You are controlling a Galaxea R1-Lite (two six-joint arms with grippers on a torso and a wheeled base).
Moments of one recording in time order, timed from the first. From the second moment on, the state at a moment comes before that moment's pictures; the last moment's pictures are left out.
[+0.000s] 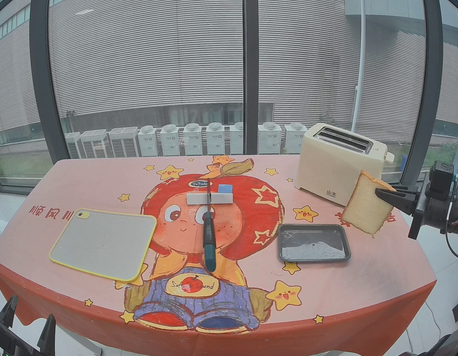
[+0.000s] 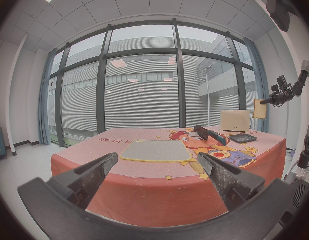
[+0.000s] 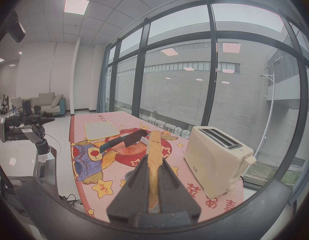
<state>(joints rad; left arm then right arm) 0.01 0.04 -0.02 0.00 -0.01 0.01 0.17 1.33 -0.56 -0.48 0.51 -0.27</state>
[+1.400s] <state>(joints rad) 0.01 0.04 -0.02 0.00 -0.01 0.01 0.23 1.34 -0.53 -0.48 0.47 -0.27</state>
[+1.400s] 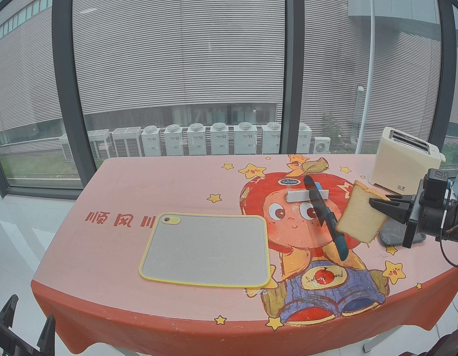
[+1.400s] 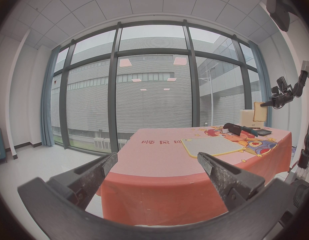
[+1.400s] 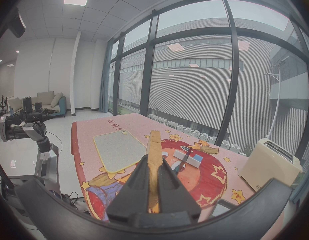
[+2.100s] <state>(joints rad) 0.01 0.04 -0.02 0.00 -0.01 0.01 0.23 1.35 -0.53 -0.48 0.45 -0.26</state>
